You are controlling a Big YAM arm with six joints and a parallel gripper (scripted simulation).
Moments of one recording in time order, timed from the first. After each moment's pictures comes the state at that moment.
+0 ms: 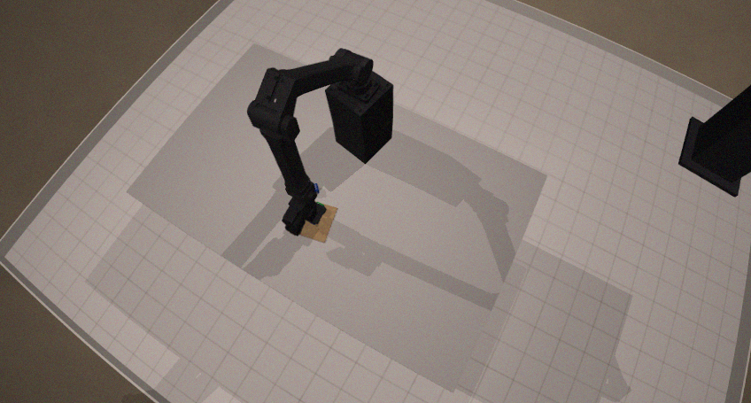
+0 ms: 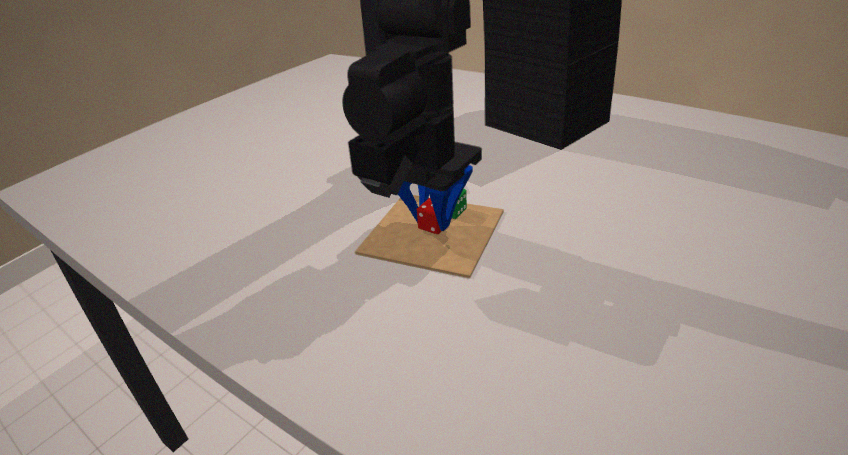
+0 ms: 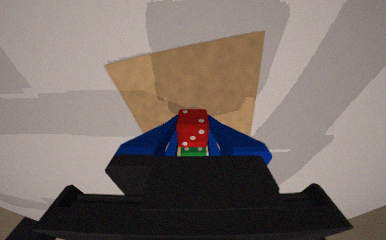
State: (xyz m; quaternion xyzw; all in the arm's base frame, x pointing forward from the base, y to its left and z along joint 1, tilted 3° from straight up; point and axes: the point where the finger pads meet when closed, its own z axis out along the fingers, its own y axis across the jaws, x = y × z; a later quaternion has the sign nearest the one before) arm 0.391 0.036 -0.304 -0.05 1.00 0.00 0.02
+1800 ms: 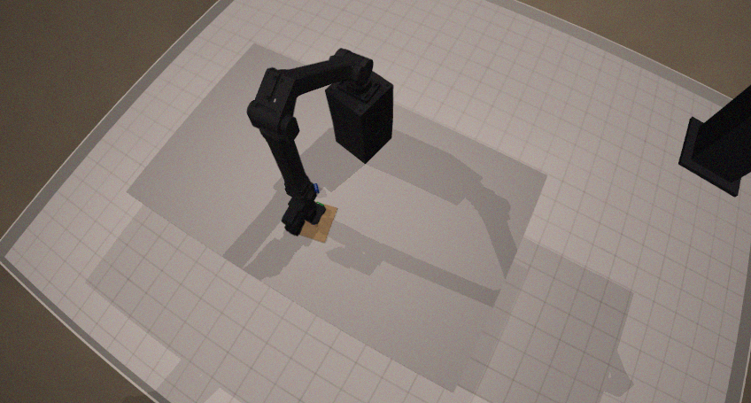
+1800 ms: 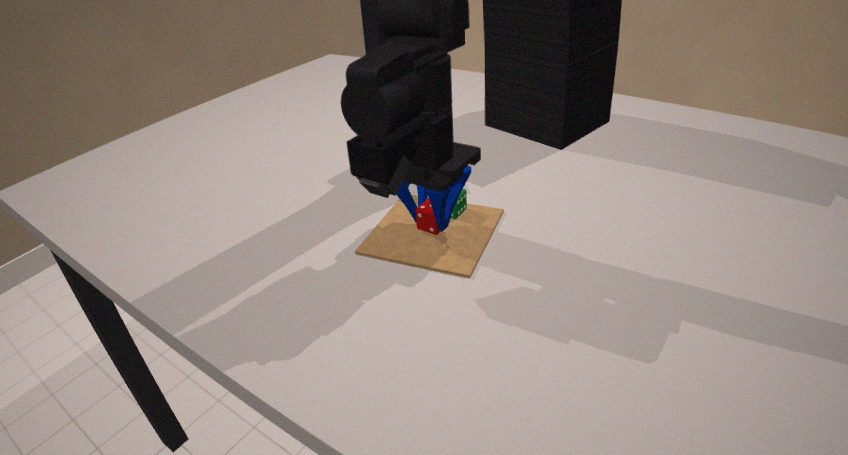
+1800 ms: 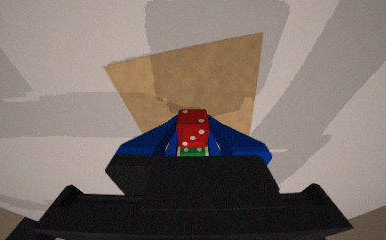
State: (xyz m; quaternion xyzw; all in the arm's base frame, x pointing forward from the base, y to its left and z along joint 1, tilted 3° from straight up) arm 0.393 0.035 -0.304 -0.05 1.00 0.00 0.02
